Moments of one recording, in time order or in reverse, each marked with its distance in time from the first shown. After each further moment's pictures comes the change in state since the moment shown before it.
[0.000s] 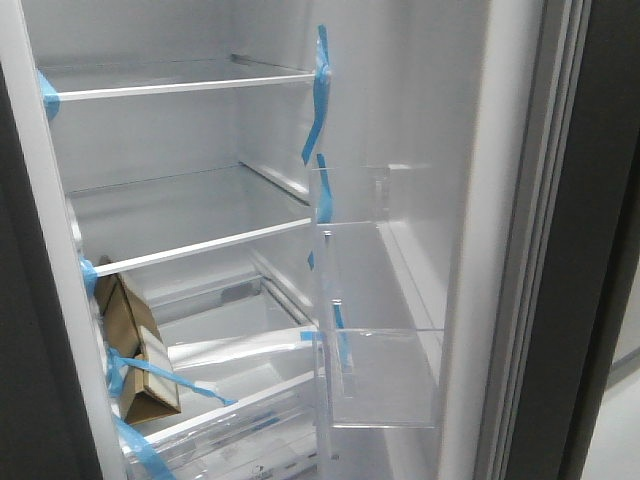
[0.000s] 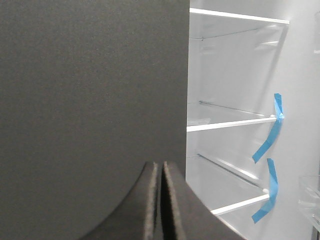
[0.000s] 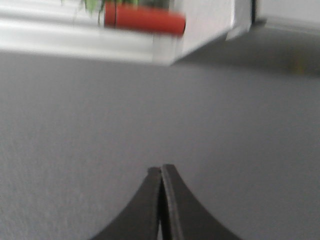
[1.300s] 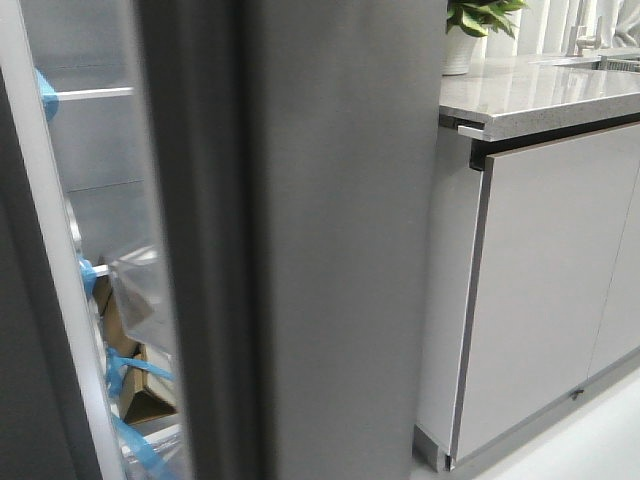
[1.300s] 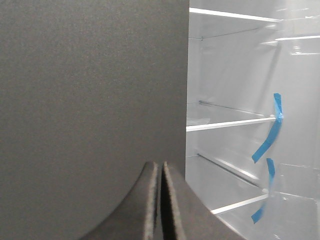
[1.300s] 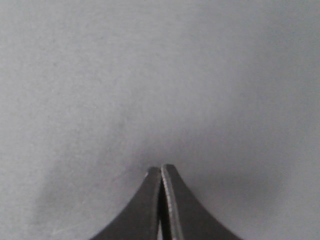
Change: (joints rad) left arm 0.000 0.000 0.000 0.000 0.000 0.000; right arm 0.317 0.462 -0.448 -0.073 0.150 -0.008
